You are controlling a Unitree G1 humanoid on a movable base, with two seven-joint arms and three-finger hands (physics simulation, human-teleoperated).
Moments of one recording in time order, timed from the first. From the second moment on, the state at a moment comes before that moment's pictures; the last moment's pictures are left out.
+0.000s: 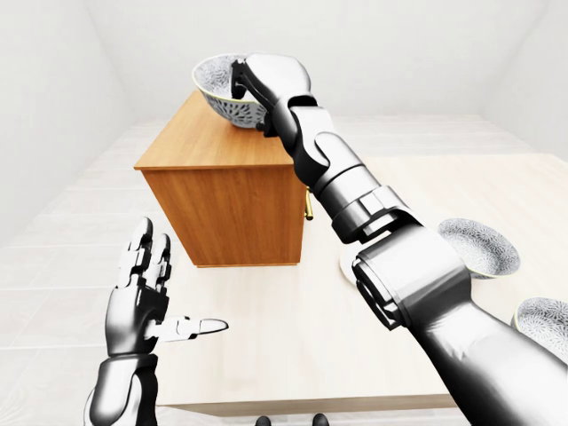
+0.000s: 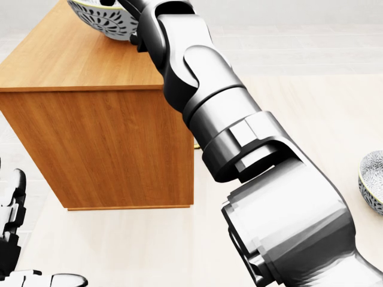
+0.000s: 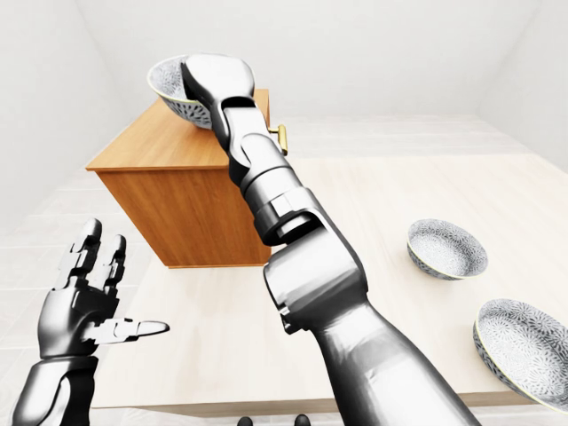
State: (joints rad) left arm 0.29 -0.05 0.30 -0.57 -0.16 0.08 -0.29; right arm -1.59 0.06 0.09 1.18 -1.06 0.09 -0.07
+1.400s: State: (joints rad) left arm 0.27 -0.03 0.30 -0.53 -0.16 0.05 -0.27; right arm -1.65 -0.01 0.06 1.17 -1.01 0.09 -0.04
